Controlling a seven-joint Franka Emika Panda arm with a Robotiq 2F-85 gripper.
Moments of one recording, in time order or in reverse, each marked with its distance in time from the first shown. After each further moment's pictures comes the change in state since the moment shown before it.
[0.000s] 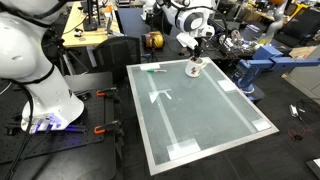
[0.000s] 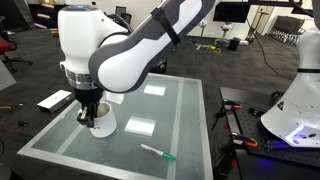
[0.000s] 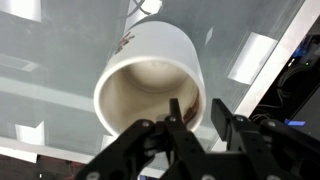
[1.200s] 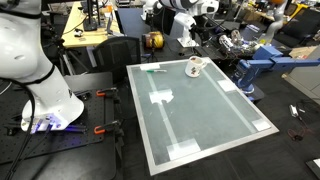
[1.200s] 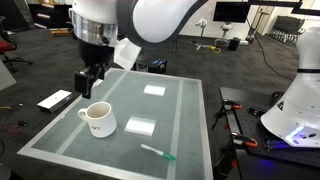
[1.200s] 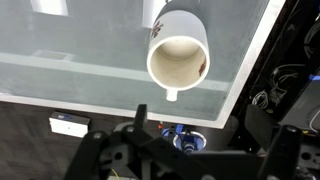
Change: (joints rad) arm 0.031 -0.331 -0.054 -0.261 -0.112 0.049 0.254
